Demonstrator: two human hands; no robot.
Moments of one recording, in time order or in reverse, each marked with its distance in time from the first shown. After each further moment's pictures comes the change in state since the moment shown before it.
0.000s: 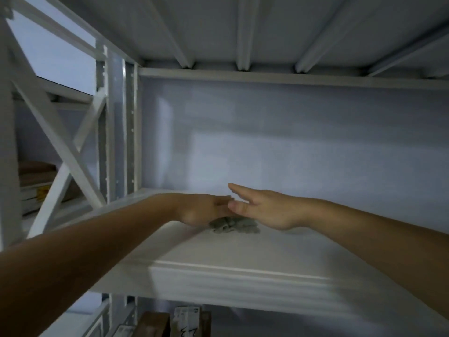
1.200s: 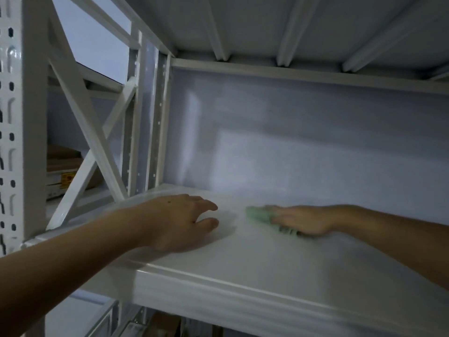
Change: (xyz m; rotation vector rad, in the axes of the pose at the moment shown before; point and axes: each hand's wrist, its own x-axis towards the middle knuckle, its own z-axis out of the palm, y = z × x) left_hand -0.036 -0.078 0.006 0.242 0.236 -0.100; right_hand 0.059 0.065 0.000 -0.130 -0.242 -0.057
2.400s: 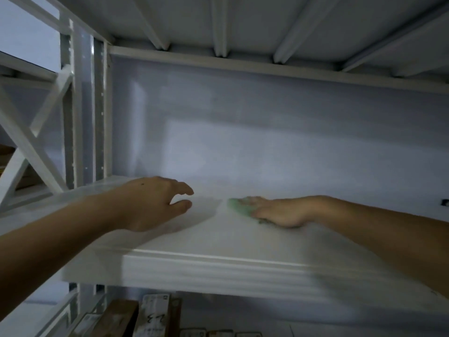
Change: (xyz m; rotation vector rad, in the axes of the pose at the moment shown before) left_hand 0.016 0.070 0.000 0.040 0.079 0.064; right_hand -0.093 0.031 0.027 -0.063 0.086 0.026
